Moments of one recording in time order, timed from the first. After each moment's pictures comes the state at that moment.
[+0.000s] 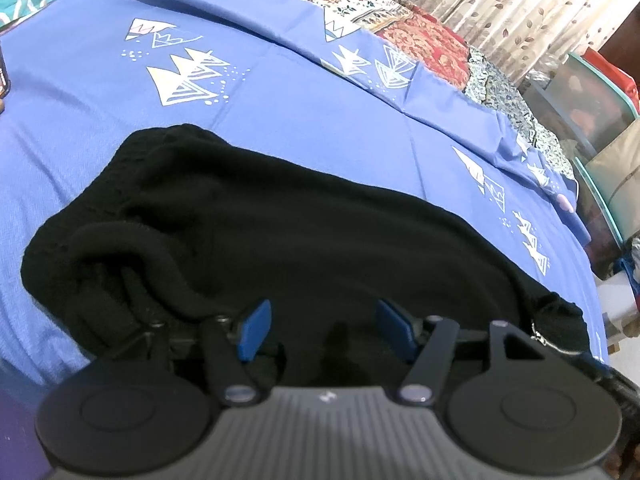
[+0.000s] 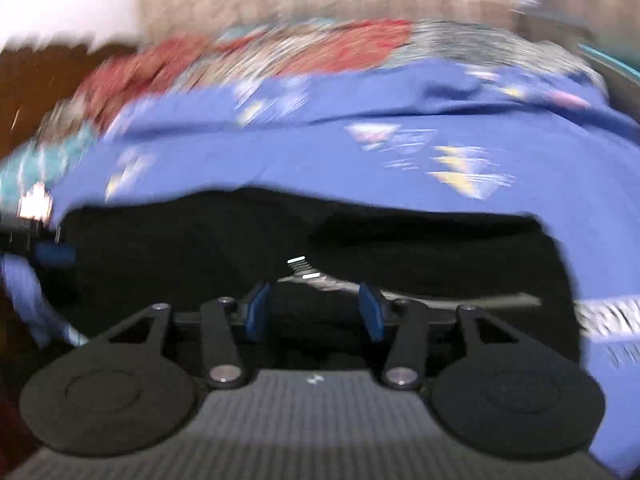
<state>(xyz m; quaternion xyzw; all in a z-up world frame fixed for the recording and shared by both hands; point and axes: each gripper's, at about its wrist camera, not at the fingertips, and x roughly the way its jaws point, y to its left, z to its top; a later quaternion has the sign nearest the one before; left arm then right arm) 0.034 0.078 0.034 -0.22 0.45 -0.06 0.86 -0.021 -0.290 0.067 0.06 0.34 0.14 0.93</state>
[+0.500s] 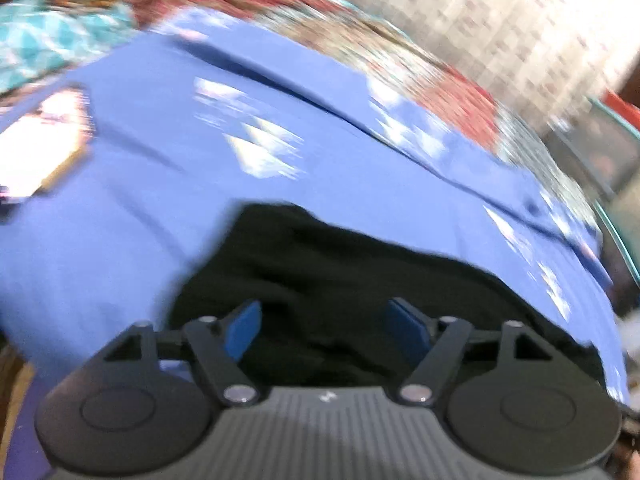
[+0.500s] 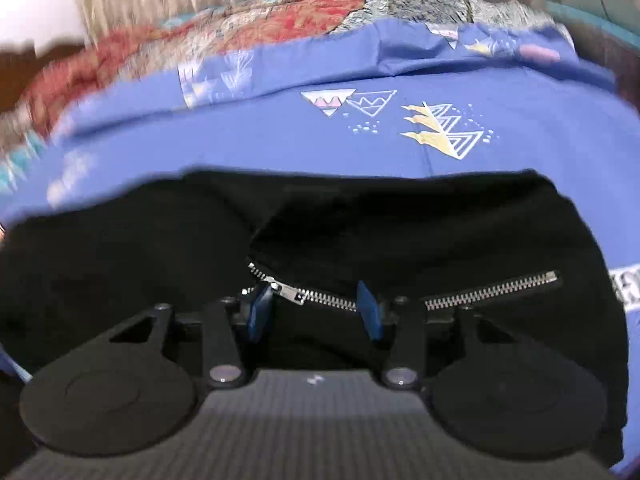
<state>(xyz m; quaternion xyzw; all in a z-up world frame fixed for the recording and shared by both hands) -0.014 0.150 0.072 -0.22 0.38 0.02 0.90 0.020 -0.246 0.027 0.04 0.37 0.08 0.92</state>
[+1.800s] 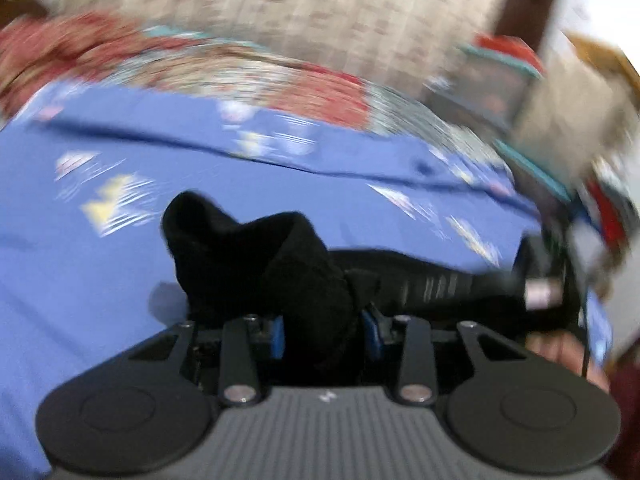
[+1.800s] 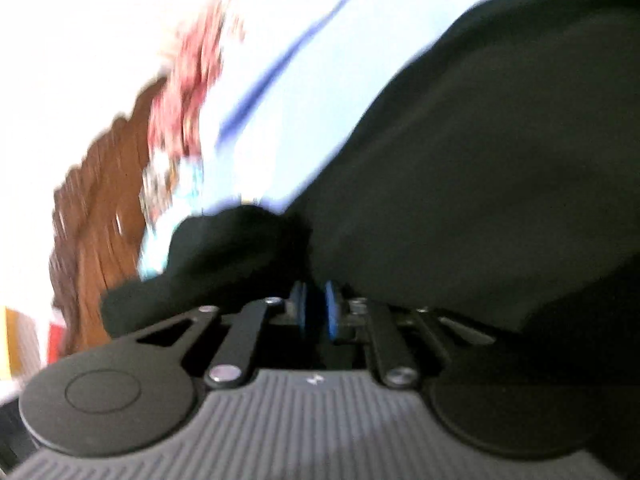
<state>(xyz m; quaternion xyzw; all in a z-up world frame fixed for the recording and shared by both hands) 0.003 0.041 0.071 -0.08 0.33 -0.17 0.93 0.091 -0.137 -0.002 0.41 0.47 0.26 0.73</state>
